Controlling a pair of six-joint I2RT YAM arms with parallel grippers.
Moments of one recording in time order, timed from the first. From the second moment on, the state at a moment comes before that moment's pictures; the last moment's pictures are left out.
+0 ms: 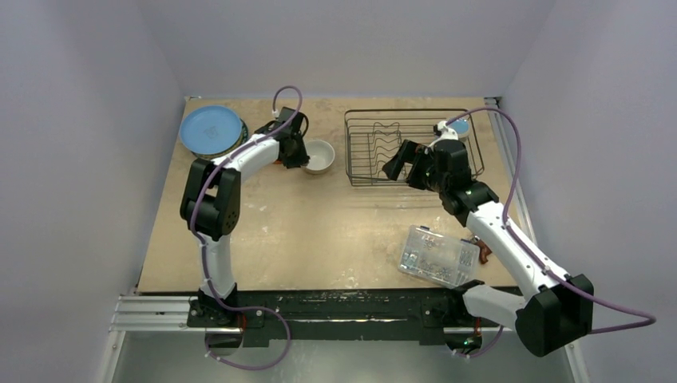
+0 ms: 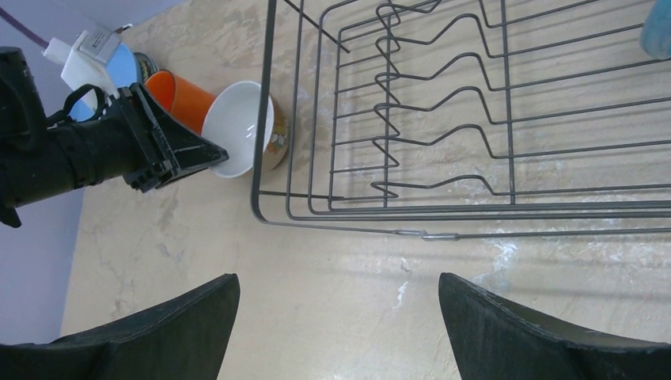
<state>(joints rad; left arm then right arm) -0.36 2.00 1.50 -0.49 -0.09 -0.60 0.35 1.12 0.91 -0.28 -0.05 0.60</state>
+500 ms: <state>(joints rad) -0.36 1.97 1.50 -0.53 -0.10 -0.54 0.41 1.11 0.94 -0.33 0.01 0.61</state>
